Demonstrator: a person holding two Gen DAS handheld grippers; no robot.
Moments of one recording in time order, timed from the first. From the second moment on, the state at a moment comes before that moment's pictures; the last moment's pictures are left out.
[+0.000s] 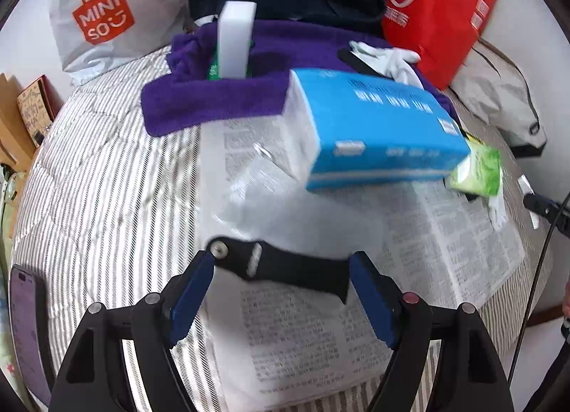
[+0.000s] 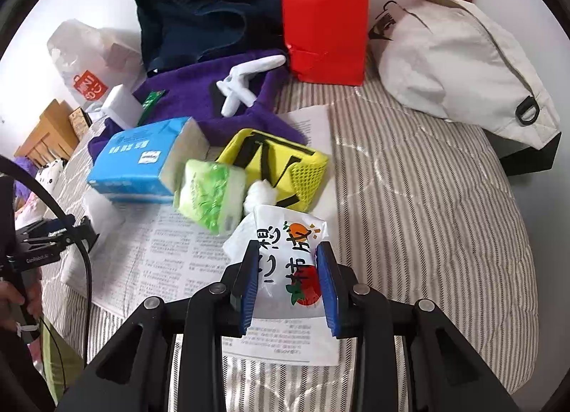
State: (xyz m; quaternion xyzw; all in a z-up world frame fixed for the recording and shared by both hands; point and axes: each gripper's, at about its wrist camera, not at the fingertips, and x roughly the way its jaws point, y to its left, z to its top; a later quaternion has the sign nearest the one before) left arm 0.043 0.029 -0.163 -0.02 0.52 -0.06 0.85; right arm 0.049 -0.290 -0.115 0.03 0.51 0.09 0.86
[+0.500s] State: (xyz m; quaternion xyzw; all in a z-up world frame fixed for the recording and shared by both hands) left arm 0.041 0.036 -0.168 -0.03 0.50 -0.04 0.86; right arm 0.042 -0.292 -0.122 0.04 0.51 0.09 0.85
